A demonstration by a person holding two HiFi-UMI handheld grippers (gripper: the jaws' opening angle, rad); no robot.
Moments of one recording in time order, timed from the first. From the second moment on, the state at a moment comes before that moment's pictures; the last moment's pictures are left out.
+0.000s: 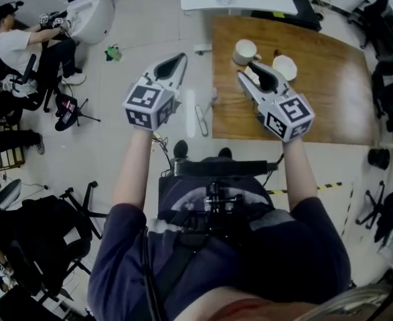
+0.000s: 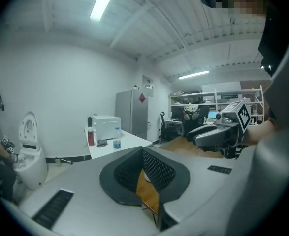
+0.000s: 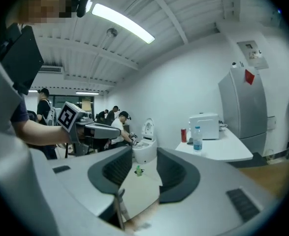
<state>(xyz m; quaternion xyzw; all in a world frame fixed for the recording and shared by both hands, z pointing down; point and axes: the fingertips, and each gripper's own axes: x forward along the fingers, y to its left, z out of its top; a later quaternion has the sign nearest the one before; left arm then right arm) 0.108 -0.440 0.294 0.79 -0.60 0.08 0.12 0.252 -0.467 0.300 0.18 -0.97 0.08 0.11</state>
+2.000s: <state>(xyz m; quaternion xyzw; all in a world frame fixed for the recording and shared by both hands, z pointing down) 0.176 -0.165 0.266 0.58 -0.81 0.07 0.11 0.272 -0.281 0.265 -0.13 -0.98 0.12 0.06</state>
